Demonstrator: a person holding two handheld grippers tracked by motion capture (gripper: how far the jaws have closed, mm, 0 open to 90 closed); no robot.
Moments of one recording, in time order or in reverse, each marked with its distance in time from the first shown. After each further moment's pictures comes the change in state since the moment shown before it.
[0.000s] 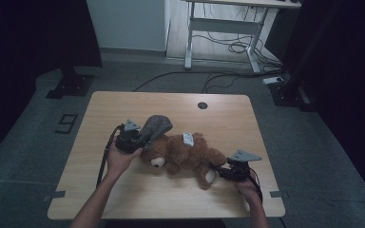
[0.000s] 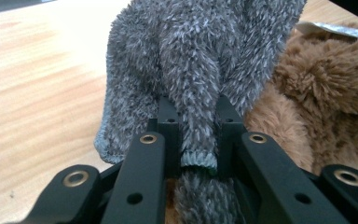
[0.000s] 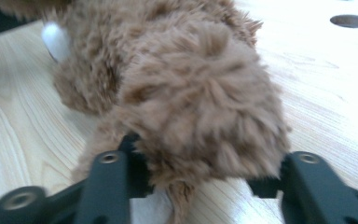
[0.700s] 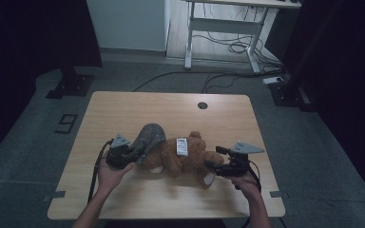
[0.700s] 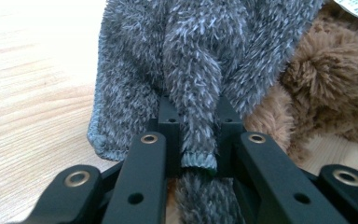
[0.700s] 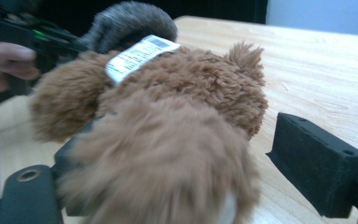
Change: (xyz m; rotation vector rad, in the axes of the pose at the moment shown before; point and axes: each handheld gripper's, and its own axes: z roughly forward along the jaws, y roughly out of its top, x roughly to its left) left arm -0.001 -0.045 -0.024 -0.050 -0.065 -0.026; right arm 0.020 0.050 -0.007 -0.050 0.090 0.047
